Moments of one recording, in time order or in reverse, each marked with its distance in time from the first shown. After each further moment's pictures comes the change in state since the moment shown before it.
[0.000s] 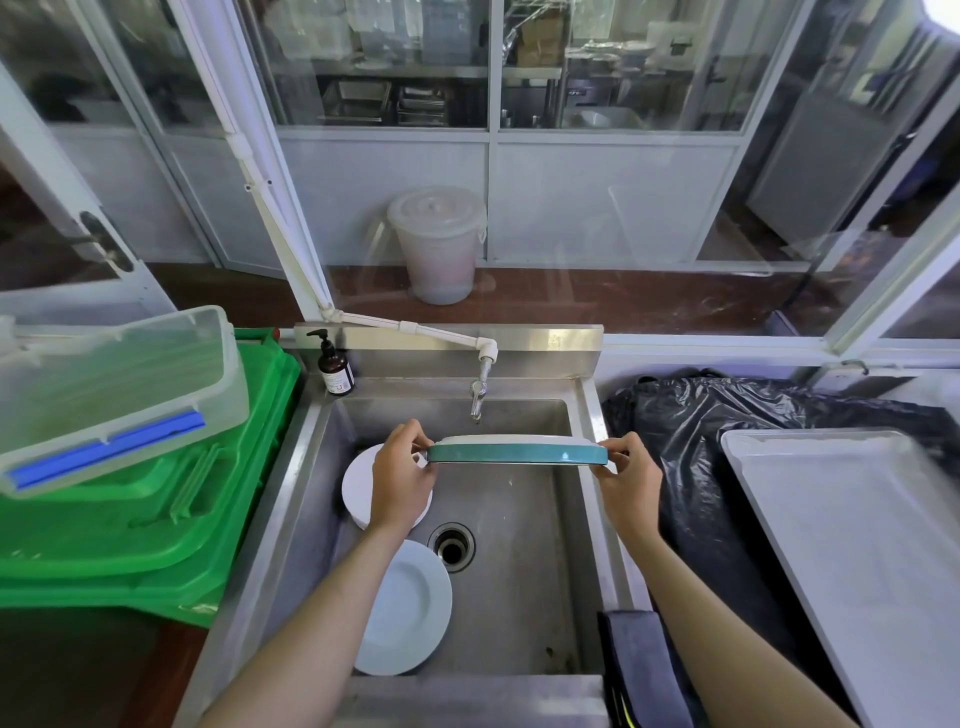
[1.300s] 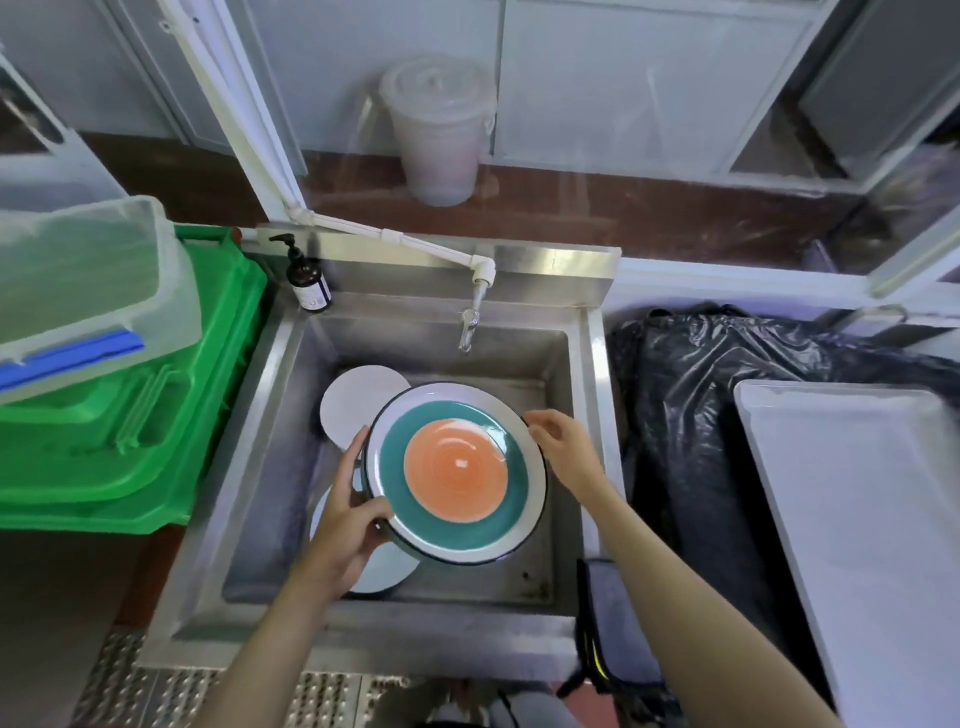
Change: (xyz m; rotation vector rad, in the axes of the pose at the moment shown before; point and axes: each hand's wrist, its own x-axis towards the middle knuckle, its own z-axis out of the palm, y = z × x) left_hand -0.092 -0.014 -0.020 -0.785 -0.209 -0.792; right_hand 0.008 0.045 0.066 -0.116 -0.547 0.260
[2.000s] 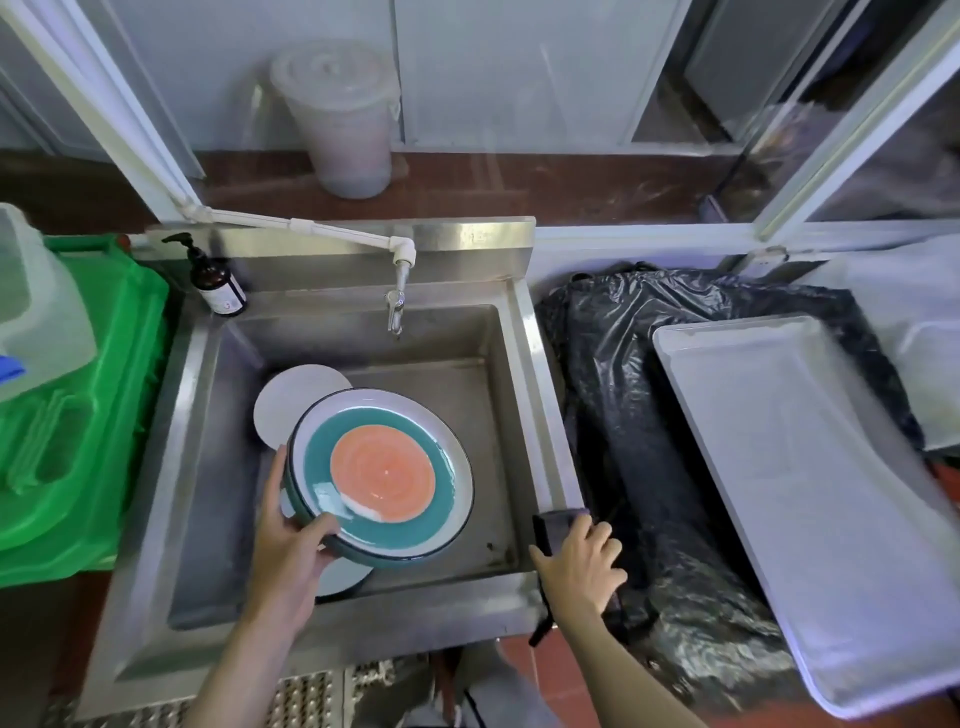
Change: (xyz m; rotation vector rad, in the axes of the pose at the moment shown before) left_hand -0.035 -0.008 0.004 -0.017 0.109 0.047; right_hand -0.166 0.127 0.036 -0.911 0.306 0.634
